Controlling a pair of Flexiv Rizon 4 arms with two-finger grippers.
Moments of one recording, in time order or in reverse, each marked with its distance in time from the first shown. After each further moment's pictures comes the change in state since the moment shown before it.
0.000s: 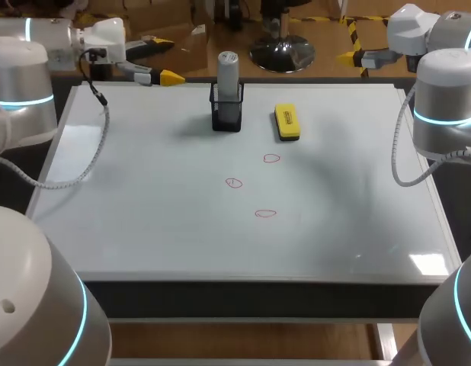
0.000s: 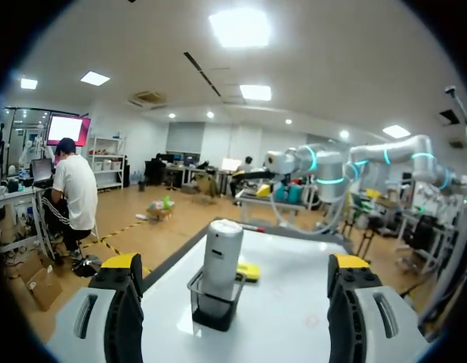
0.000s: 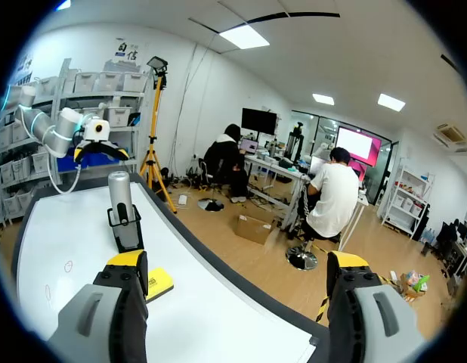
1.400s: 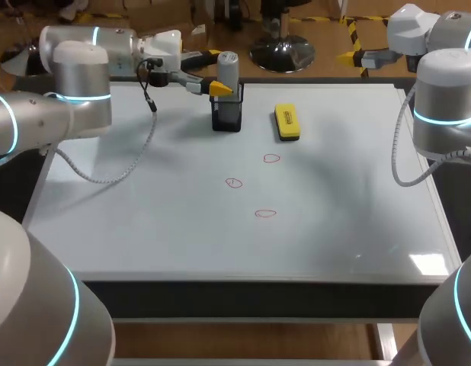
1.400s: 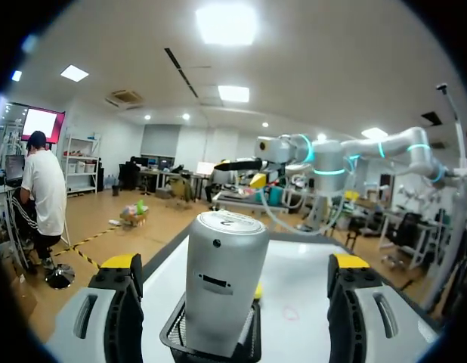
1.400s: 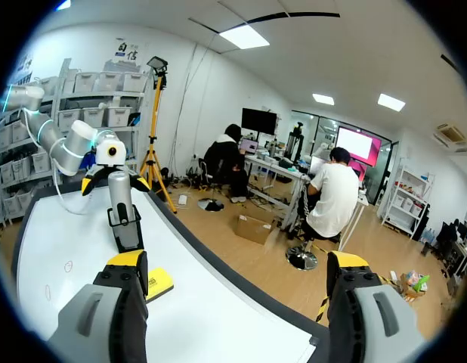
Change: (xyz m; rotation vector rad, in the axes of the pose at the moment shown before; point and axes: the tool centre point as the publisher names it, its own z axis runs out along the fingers) left arm -0.009 0.033 0.116 0.033 0.148 0.004; right arm 0.000 0.000 0.000 0.000 0.000 0.000
